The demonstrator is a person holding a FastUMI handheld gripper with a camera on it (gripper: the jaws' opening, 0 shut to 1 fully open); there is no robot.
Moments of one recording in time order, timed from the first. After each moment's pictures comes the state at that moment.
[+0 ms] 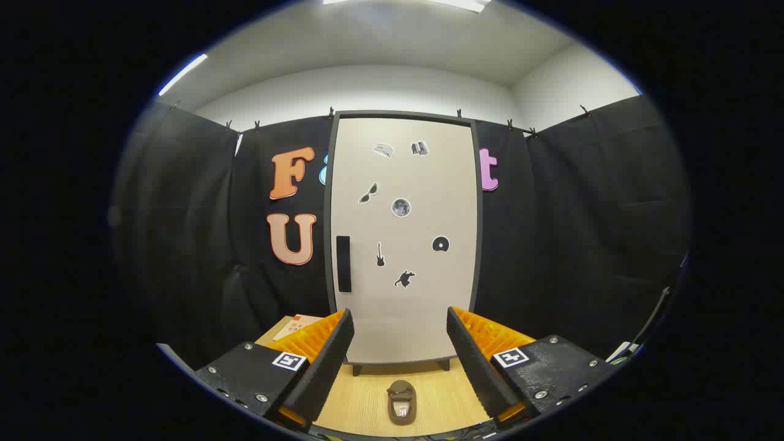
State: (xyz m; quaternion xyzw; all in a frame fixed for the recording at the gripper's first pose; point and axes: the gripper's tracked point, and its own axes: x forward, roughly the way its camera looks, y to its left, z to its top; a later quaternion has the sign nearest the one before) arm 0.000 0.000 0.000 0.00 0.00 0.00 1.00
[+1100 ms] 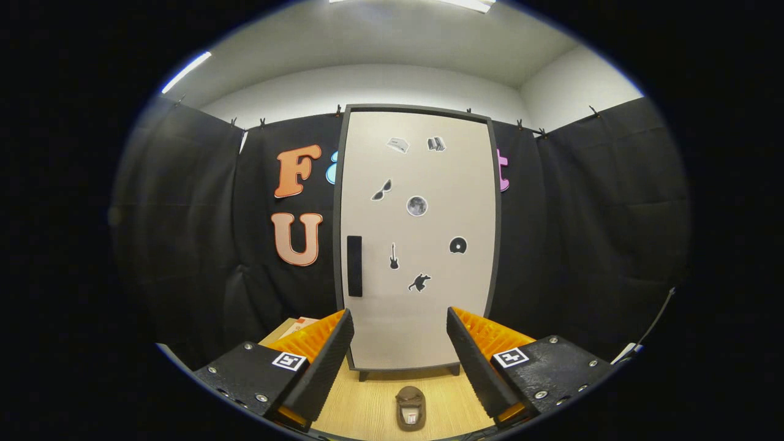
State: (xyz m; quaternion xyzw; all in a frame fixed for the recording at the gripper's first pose) arm 0.044 0.036 -0.006 0.00 0.00 0.02 1.00
